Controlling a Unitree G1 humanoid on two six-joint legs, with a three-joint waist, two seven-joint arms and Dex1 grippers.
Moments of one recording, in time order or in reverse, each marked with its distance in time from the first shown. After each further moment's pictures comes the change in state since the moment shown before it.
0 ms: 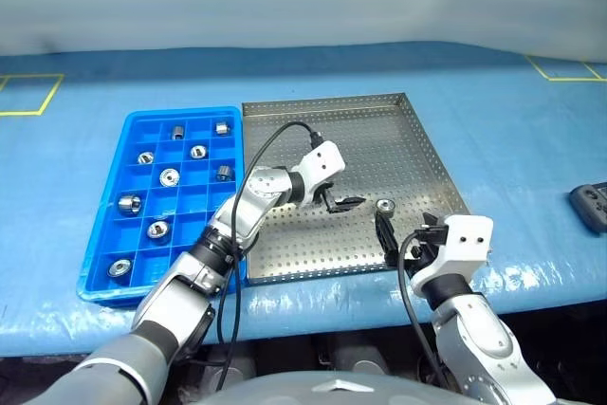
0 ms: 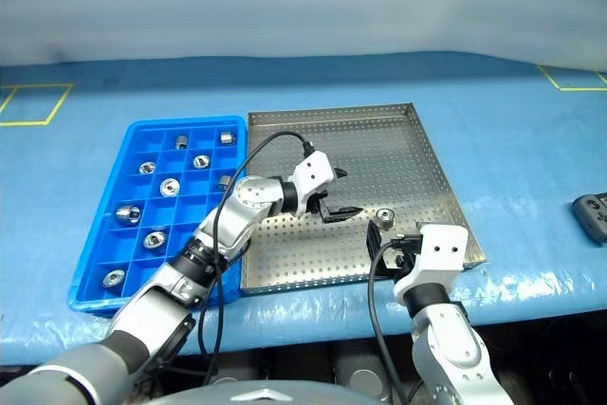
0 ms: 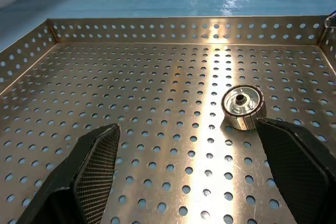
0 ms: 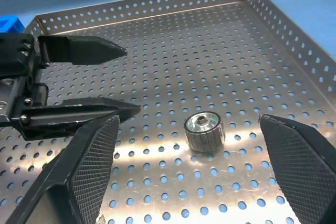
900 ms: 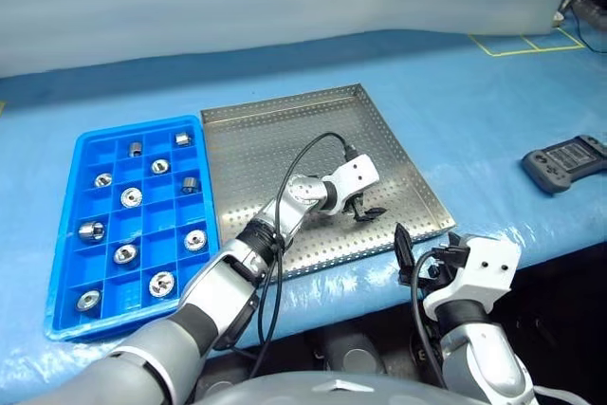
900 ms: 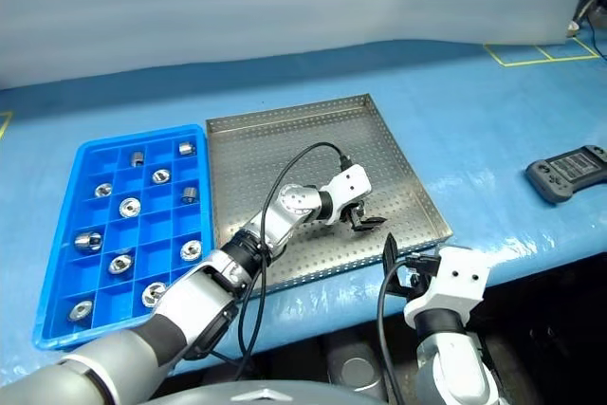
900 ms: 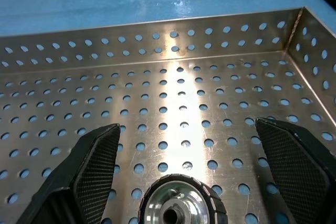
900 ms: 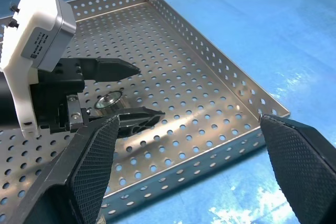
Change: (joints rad) left arm -0.141 -0.223 0.036 0.482 0.134 -0.166 0.147; right arm 0.182 0.058 0.044 -0.063 -0.079 -0.110 -0.073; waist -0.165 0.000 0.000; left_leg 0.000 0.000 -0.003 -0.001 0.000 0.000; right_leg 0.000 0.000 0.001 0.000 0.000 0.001
